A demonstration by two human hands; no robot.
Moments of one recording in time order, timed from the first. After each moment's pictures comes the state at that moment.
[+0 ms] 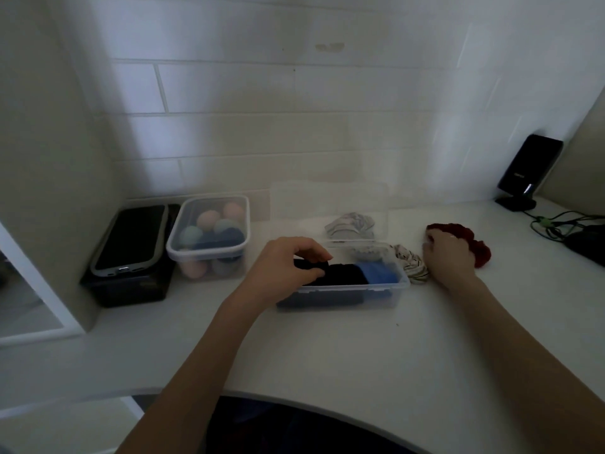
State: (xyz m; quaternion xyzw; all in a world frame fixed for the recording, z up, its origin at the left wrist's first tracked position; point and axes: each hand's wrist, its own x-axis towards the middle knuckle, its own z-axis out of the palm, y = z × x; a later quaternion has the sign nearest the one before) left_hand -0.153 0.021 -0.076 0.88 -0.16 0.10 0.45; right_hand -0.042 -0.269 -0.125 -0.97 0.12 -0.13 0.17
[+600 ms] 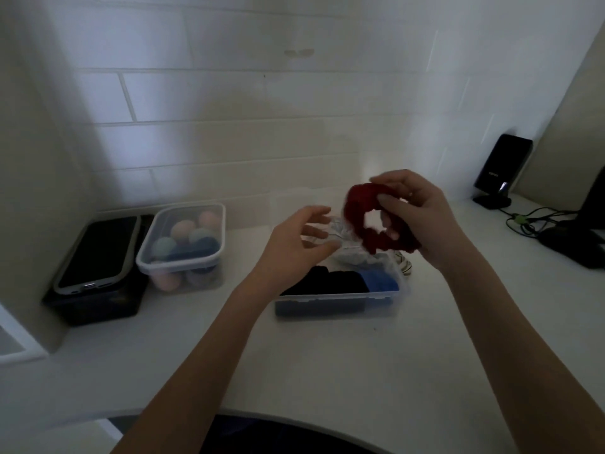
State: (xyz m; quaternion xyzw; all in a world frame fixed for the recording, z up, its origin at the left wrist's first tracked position) left_hand -0.134 -0.024 -0.055 0.80 -0.17 0.12 0.56; right_hand -0.122 -0.221 -0.010 -0.70 -0.22 -0.10 0.67
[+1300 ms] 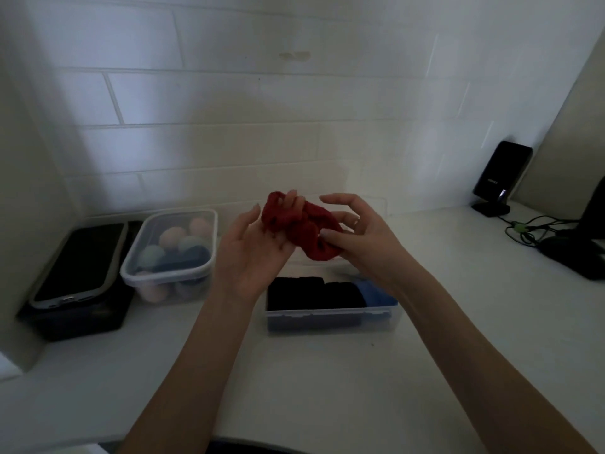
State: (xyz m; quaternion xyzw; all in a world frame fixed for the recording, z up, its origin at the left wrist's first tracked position) left_hand -0.117 0.008 -0.055 0.22 -0.14 -0.13 0.96; right_hand -0.110 -0.170 -0.036 -0.66 -0.20 0.04 0.72
